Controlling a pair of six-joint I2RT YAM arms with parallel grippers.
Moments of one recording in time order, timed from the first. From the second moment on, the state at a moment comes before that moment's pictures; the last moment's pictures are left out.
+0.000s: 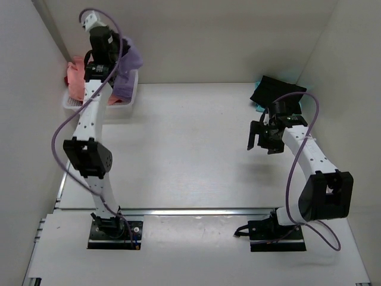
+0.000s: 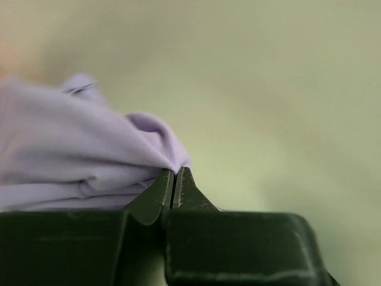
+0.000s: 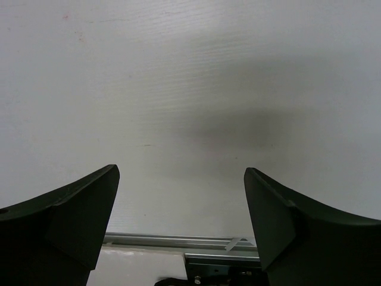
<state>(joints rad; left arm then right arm) -0.04 2.00 2.19 -0.33 -0.14 -0.63 0.09 1.43 1.17 -0.91 -0.07 0.25</state>
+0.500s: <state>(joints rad) -0.28 1.23 1.48 -0.25 0.15 -0.86 0.11 1.11 0.97 -0.82 -0.11 0.27</state>
